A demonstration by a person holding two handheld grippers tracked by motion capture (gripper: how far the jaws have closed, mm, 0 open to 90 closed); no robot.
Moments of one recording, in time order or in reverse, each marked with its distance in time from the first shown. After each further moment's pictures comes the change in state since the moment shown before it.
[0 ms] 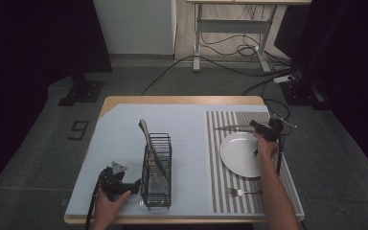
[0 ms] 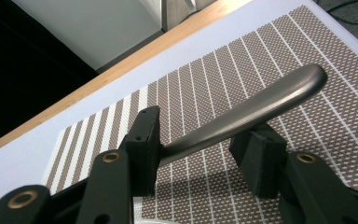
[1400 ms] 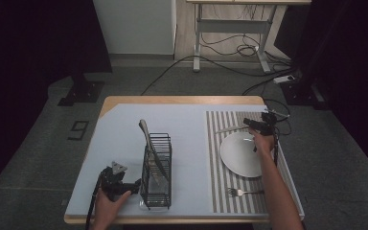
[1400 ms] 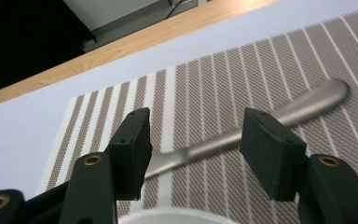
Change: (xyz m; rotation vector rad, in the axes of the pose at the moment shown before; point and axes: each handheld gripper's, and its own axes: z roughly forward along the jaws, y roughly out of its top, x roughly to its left) left arm 0.000 0.000 0.000 0.000 0.000 0.000; right arm 0.036 0.013 0.003 0.107 -0.008 -0.167
